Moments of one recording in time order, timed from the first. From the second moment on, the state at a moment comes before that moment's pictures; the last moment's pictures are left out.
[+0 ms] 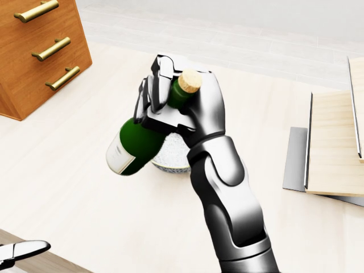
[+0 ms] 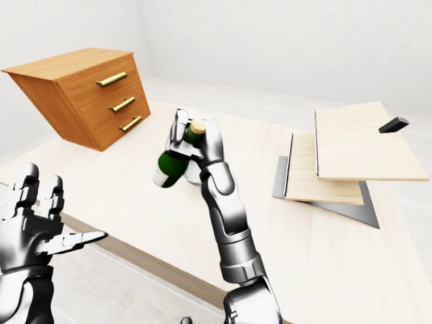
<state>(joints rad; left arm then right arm) 0.20 0.00 0.44 -0.54 -0.20 0.09 -0.20 -0.58 0.19 0.08 0.04 0.22 0.09 0.06</state>
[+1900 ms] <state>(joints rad) 0.19 0.01 0.41 -0.52 -0.20 0.09 -0.18 -0.83 -0.38 -0.28 0.16 0.98 0.09 -0.23</state>
